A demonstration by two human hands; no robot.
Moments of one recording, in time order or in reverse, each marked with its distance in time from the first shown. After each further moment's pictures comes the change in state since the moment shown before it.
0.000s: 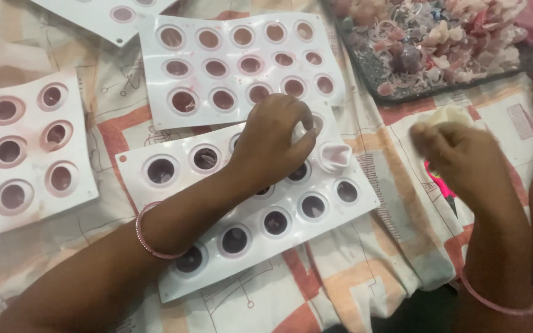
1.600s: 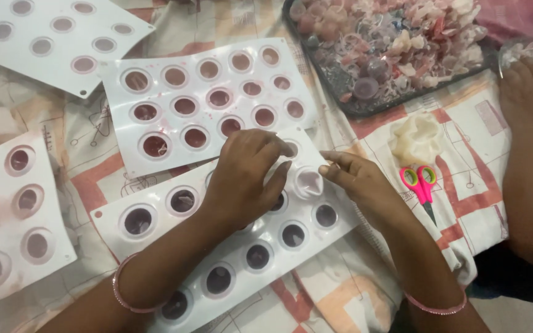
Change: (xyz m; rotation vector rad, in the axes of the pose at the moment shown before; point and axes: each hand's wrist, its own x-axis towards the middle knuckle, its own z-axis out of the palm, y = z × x) left_hand 0.011 0.018 -0.022 0.022 -0.134 0.032; right_hand 0.010 -0.037 0.075 0.674 -0.207 -0.108
